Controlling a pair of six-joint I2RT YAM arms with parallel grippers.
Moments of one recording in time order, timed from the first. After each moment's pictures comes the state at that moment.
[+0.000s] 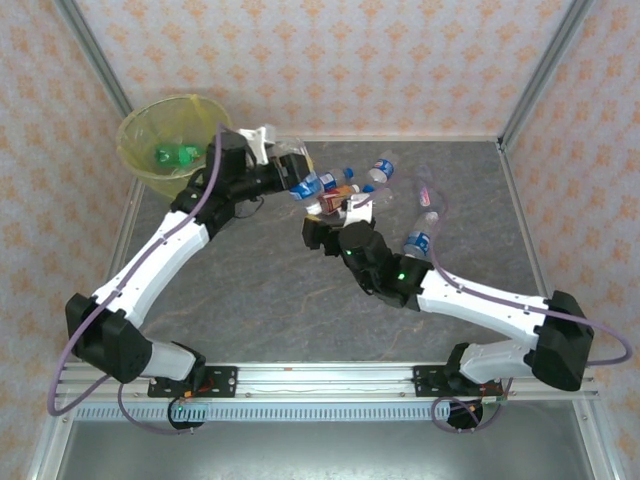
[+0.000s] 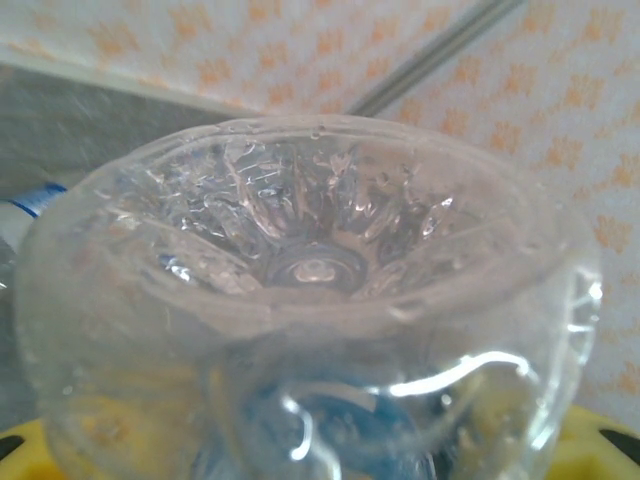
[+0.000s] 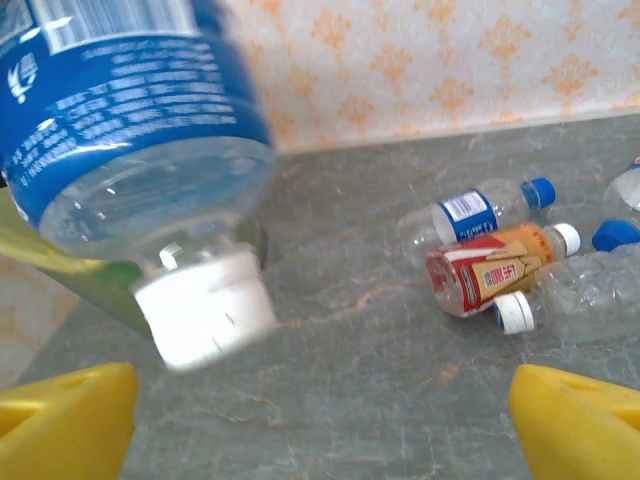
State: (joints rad) left arm -0.35 1.38 1.33 -0.29 0.38 -0.68; right arm 1.01 1.25 0.93 -0.02 0.55 0.57
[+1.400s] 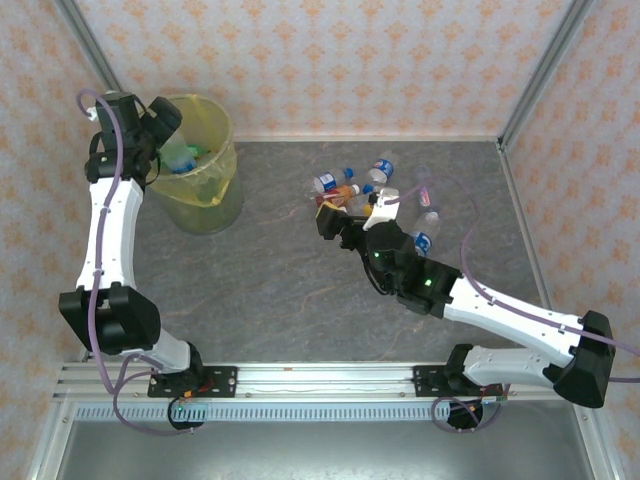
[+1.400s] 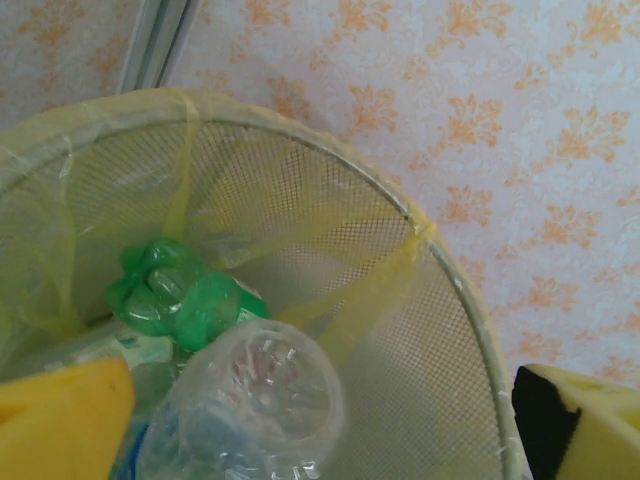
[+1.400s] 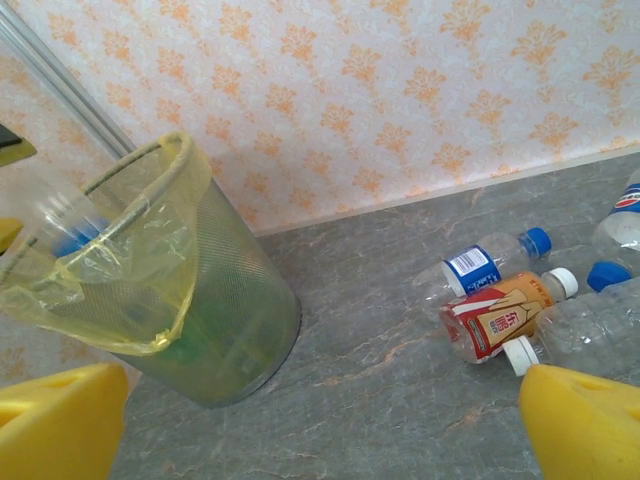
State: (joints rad) left arm 0.21 1.52 1.64 -0.58 -0.02 -0.70; right arm 1.01 1.11 0.92 -0.03 0.60 0.63
